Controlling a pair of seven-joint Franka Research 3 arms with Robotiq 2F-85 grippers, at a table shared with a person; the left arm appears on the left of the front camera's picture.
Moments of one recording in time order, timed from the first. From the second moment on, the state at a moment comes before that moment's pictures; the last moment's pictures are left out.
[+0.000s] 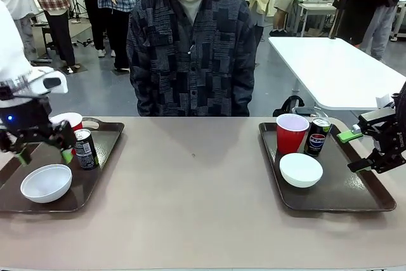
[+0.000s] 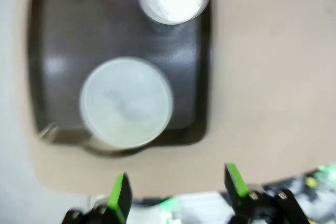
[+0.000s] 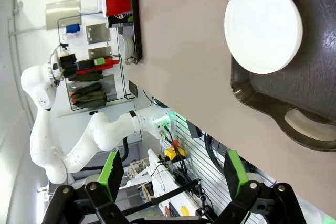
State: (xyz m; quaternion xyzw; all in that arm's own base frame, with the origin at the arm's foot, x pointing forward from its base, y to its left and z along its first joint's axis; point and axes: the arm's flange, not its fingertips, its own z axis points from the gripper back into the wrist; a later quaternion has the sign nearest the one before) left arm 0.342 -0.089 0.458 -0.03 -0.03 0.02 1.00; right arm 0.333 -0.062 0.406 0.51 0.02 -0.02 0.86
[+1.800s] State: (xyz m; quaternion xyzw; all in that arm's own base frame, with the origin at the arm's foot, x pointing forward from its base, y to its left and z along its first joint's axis) left arm 0.307 0.054 0.455 -0.51 0.01 0.04 0.86; right arm 0.333 -0.062 0.406 0.51 0.02 -0.02 0.86
